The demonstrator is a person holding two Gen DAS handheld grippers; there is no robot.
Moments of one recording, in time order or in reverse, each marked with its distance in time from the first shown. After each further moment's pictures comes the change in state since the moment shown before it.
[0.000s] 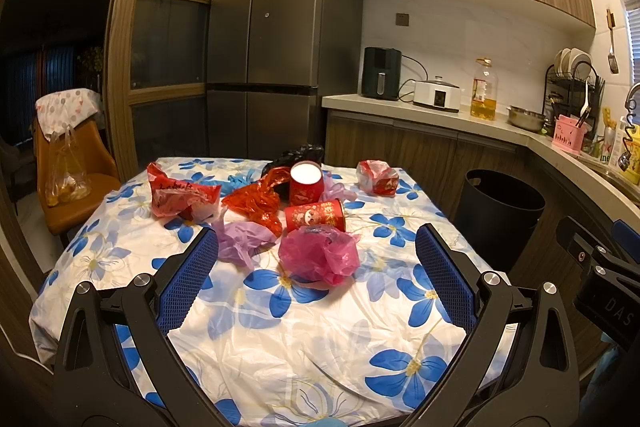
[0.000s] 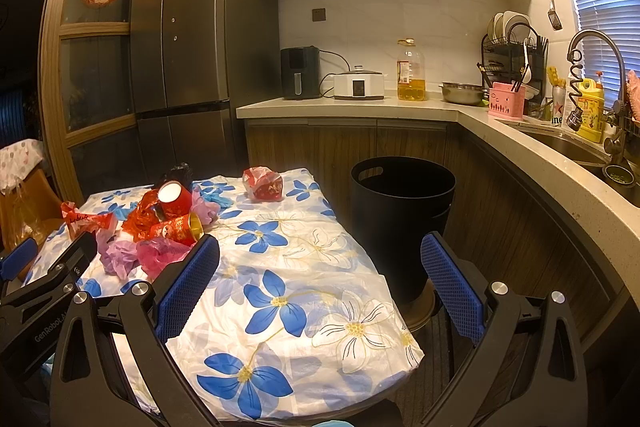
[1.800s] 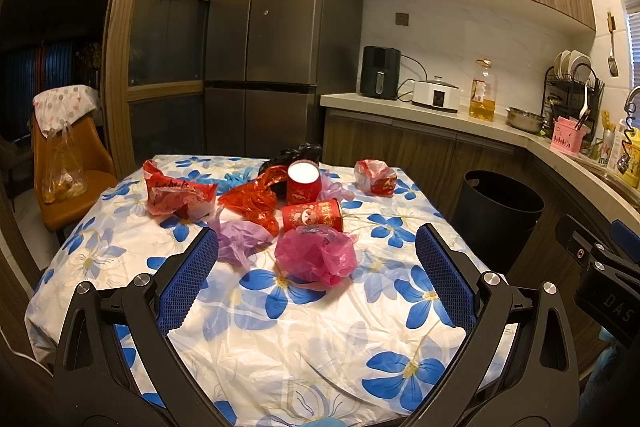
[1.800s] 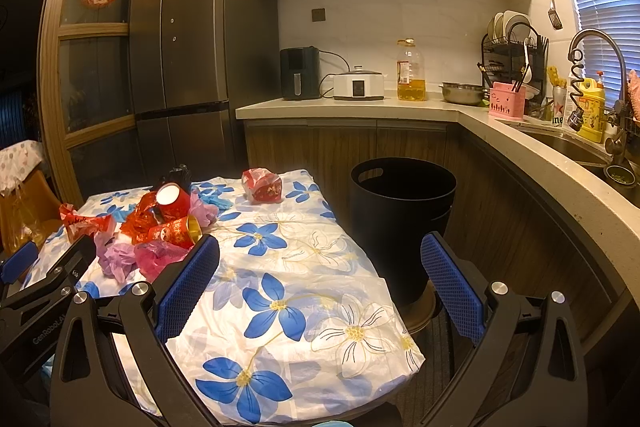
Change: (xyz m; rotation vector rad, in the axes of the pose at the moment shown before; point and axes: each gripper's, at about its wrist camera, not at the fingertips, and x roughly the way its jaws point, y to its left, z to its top) left arm 0.000 -0.003 -0.001 -0.004 0.002 -0.004; right arm 0.000 -0.001 0.003 0.002 0.000 -0.002
